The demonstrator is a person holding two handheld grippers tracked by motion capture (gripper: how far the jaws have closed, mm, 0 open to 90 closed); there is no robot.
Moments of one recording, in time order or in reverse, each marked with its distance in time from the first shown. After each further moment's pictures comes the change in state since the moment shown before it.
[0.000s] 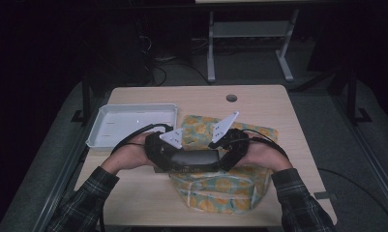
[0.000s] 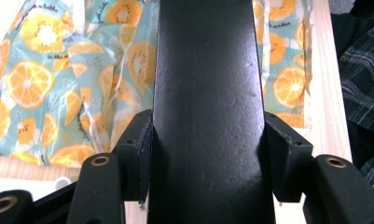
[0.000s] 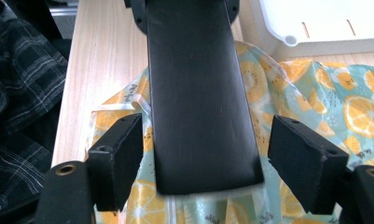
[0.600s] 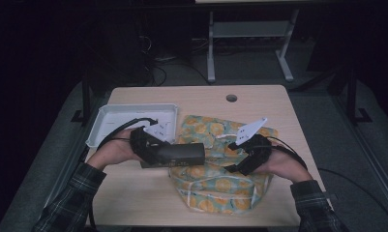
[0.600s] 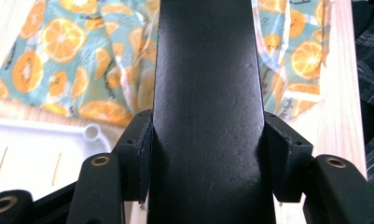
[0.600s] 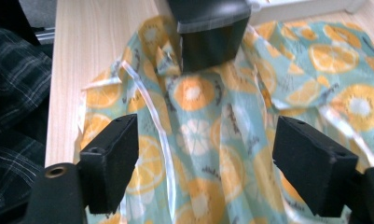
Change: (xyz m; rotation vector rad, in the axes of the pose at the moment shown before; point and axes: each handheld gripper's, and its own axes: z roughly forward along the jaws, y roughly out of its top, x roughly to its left) left arm 0.016 -0.030 -0.025 0.021 0.027 -0.053; right arm 0.010 -0.053 -0.026 -0.059 -0.092 0.129
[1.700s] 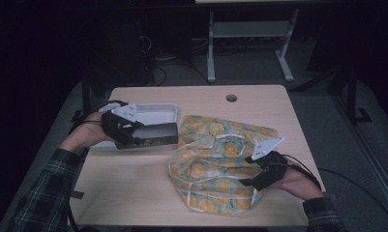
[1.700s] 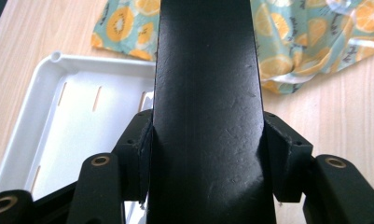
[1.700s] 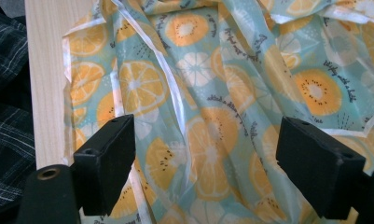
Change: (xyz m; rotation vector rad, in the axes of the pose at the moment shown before) left arm 0.048 -0.053 -0.055 -0.002 0.108 -0.013; right arm 0.018 -0.061 -0.003 0.025 -0.066 0.133
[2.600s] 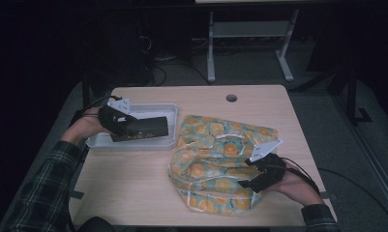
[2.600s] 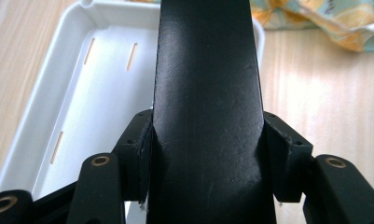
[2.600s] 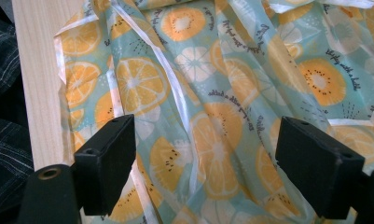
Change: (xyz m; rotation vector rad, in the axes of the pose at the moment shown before) left arm 0.054 -0.049 0.026 0.010 0.000 -0.051; right arm 0.008 -0.001 0.004 0.017 -0.024 0.055
